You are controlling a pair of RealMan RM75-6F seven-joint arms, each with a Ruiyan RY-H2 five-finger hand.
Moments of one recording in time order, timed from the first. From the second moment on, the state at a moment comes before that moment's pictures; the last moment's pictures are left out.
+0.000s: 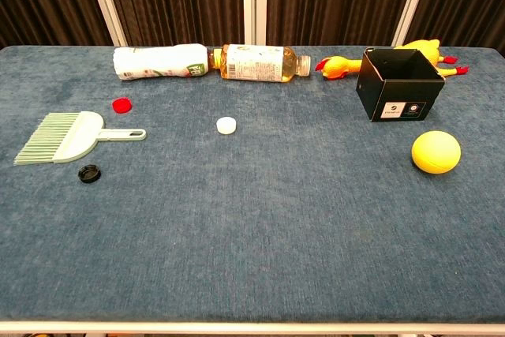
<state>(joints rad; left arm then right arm) -0.10 -1.27 -0.07 -1.61 1.43 1.47 0.08 0.09 -1.08 0.04 -1.63 -1.56 1.48 0.14</state>
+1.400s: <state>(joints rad) -0.75 -1.58 -0.25 -1.37 0.86 0.83 0.41 0.14 -1.01 0.07 -1.62 -1.56 1.45 0.14</state>
